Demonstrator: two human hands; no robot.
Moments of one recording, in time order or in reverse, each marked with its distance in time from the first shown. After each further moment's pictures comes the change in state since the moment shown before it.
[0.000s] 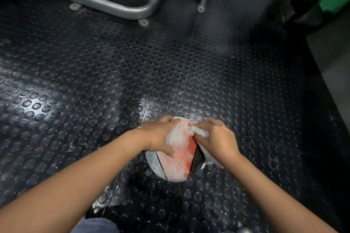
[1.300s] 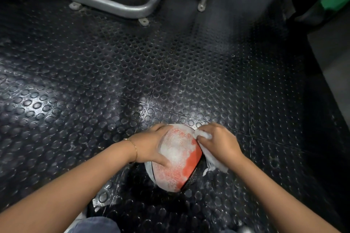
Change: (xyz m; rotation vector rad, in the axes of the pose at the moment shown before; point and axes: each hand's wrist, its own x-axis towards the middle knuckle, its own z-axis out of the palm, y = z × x) left_hand -0.014 -0.017 0.029 -0.262 -0.006 0.032; right_hand -0.004 0.004 -0.003 0.060 -0.128 0.045
